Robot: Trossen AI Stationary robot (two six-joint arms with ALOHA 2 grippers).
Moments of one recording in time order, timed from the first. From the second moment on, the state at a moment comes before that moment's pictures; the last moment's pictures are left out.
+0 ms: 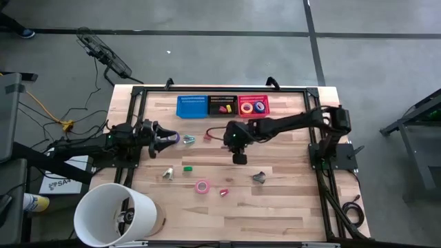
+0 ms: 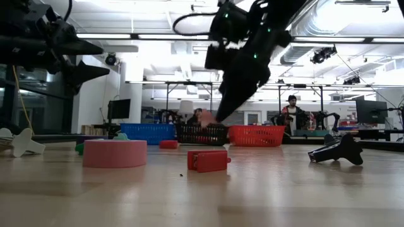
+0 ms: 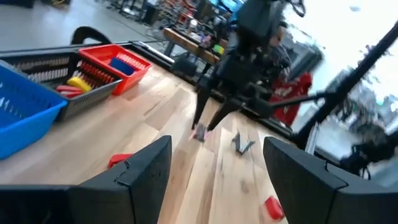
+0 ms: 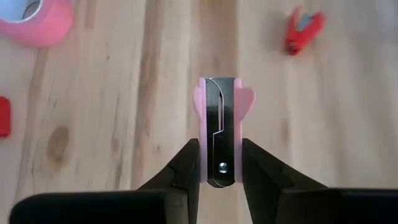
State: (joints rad) left arm 0.12 0.04 0.03 0.00 -0.01 -0.51; right arm -0.09 1.80 1.17 -0.36 -0.09 -0.07
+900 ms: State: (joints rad) left arm 0.12 0.47 0.21 0.24 -0.12 -0.35; right arm -0.19 1.65 1.17 -0.25 -0.23 0.00
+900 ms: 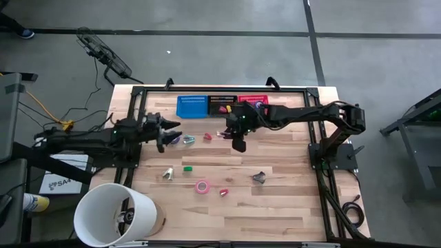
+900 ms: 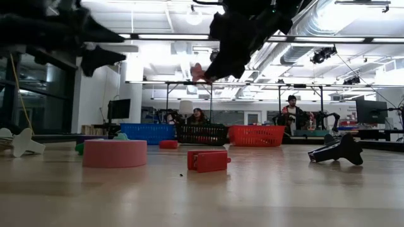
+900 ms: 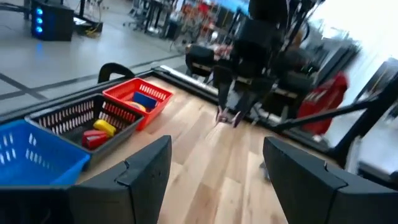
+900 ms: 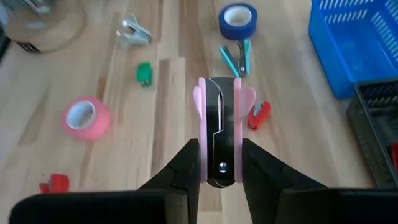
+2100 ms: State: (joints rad) left arm 0.12 1.29 0.86 0.18 -0.06 -0.12; right arm -0.26 1.54 1.17 -0.22 -0.35 -0.10
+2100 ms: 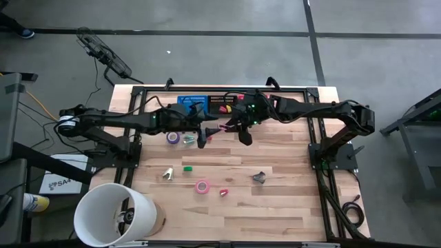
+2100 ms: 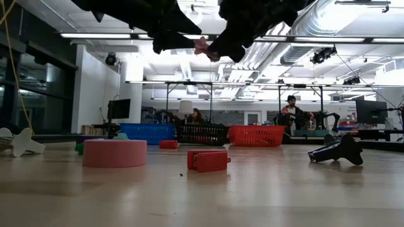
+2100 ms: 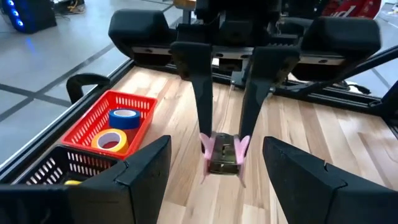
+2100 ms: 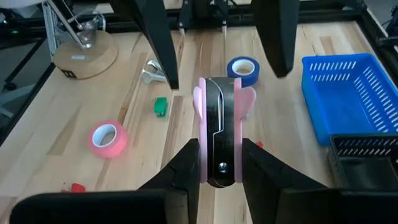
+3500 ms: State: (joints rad) left arm 0.12 1.29 0.86 0.17 -0.05 -0.13; right arm -0.26 1.54 1.17 -0.14 -0.35 -0.11
